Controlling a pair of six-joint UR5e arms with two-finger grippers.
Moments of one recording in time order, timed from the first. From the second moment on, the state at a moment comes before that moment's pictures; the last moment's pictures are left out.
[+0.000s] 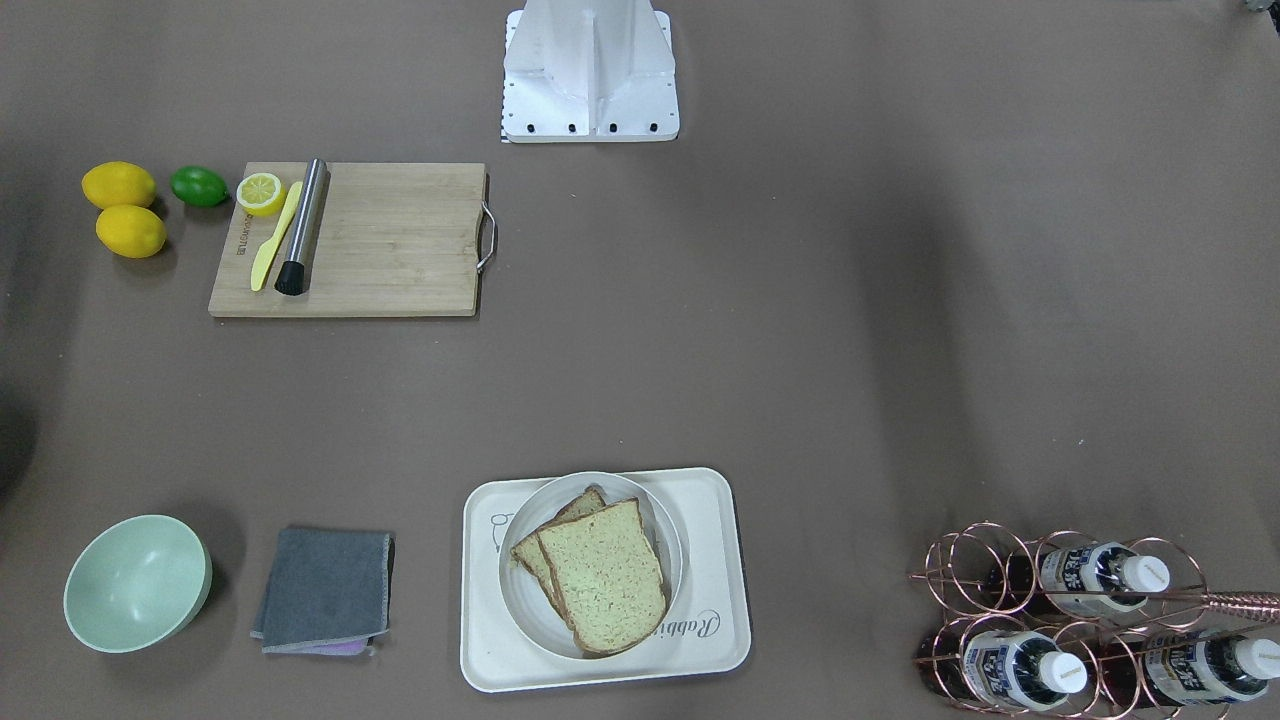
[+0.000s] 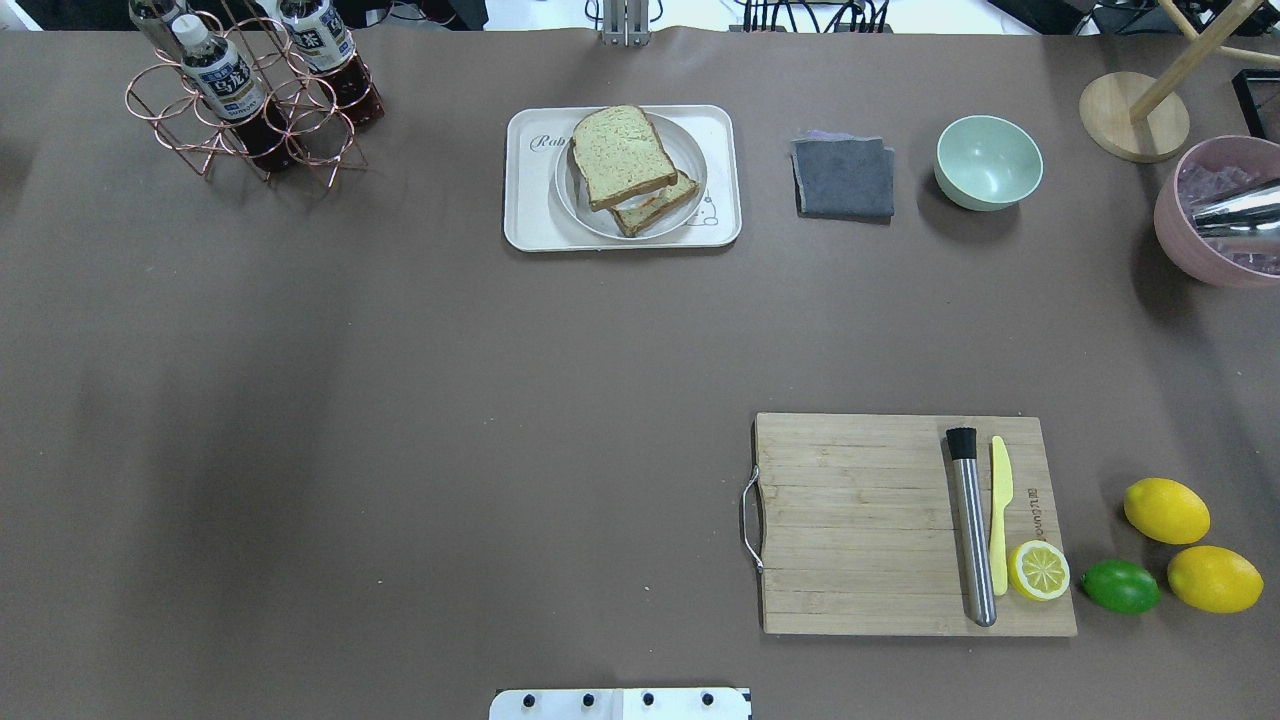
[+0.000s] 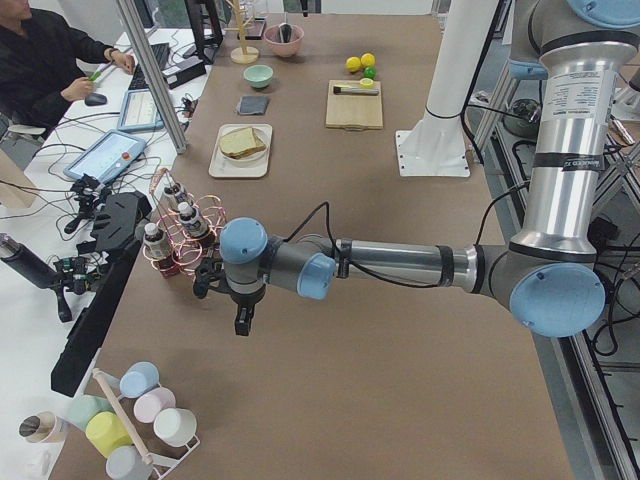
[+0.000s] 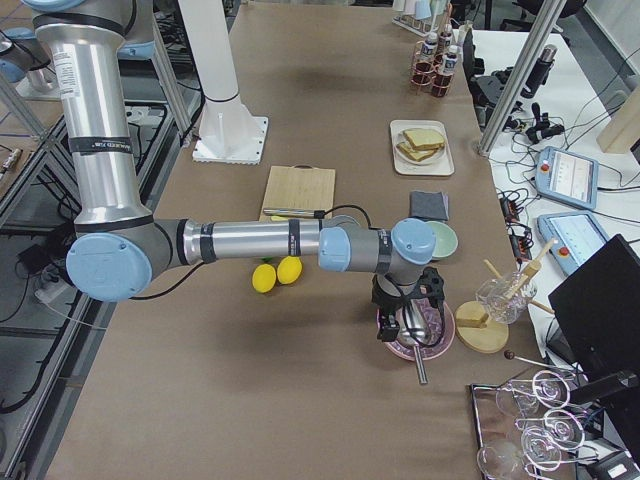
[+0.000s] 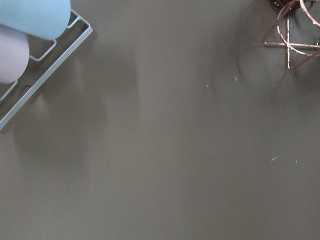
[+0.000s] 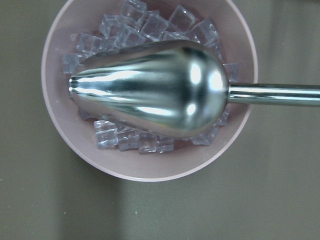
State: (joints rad) left arm -1.55 -1.63 -1.53 -1.78 -2.41 -0.13; right arm 1.50 -1.45 1.52 -1.66 2.27 -0.07
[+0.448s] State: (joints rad) left arm -1.65 -1.61 -1.54 -1.64 -2.38 0.08; right arm 1.53 -1.46 1.51 -1.67 2.25 -0.07
